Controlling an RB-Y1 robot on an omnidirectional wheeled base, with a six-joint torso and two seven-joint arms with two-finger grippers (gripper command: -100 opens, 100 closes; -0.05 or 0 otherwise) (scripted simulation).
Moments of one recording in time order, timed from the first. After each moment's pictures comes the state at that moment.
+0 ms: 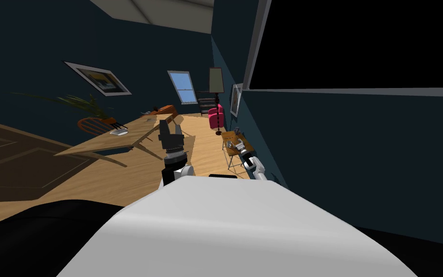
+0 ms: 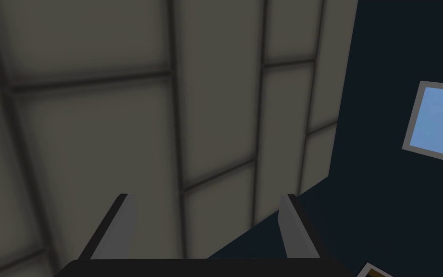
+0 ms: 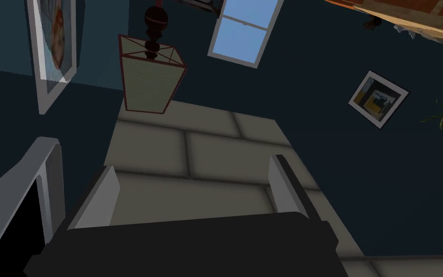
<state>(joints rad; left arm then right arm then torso) 0.53 -0.03 -0.04 -2.39 0.02 -0.54 -0.13 -0.02 -0.16 0.09 -1.35 0.81 -0.40 0.95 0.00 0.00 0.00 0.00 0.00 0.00</state>
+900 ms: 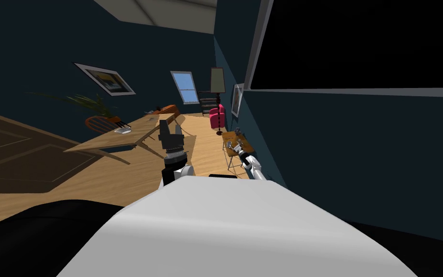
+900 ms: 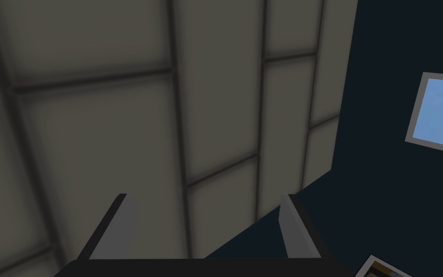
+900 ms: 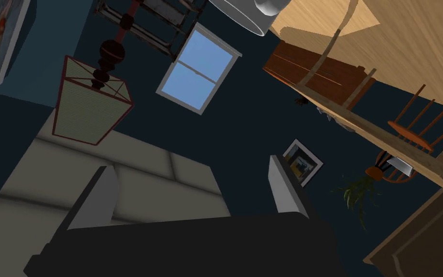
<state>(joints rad) 0.53 -0.03 -0.04 -2.39 0.02 -0.54 -0.13 -0.13 -0.15 0.10 -1.13 0.97 -0.37 1.13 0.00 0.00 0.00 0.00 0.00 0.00</state>
